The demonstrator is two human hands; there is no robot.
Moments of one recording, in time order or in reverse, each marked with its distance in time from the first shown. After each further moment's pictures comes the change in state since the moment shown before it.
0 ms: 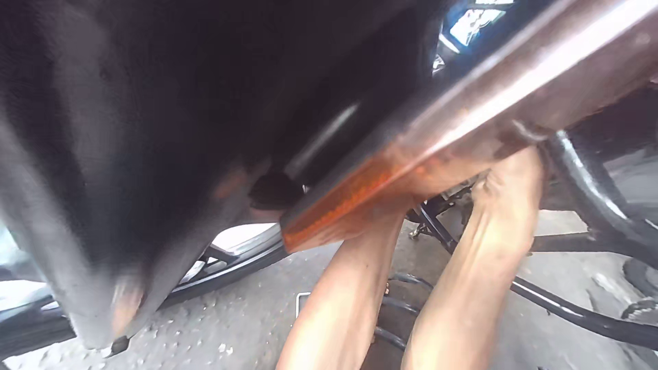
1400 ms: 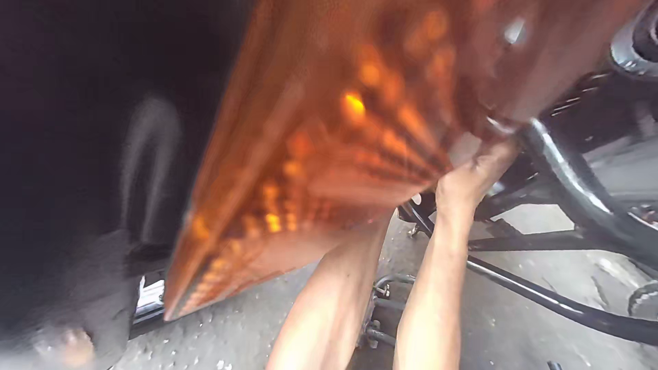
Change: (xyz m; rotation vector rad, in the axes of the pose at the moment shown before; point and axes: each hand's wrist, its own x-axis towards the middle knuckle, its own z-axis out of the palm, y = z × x) left_hand -0.003 -0.006 0.000 -0.123 0.055 0.094; right_hand -0.018 0.007 0.009 -0.058 0.059 0.077
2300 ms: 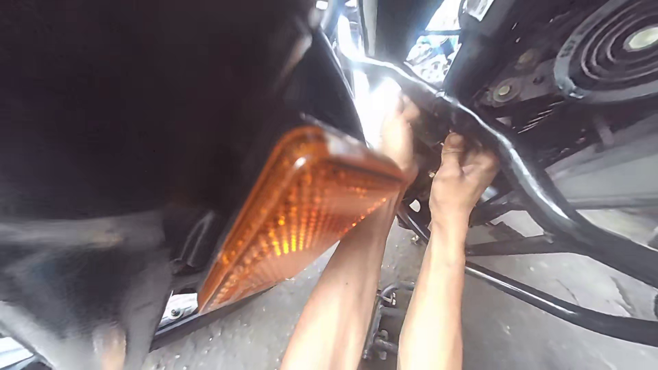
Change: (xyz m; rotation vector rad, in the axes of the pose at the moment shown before) left_hand -0.002 0.019 0.005 -0.152 0.044 -0.167; right_hand 0.000 -0.023 0.001 -0.088 0.013 0.204
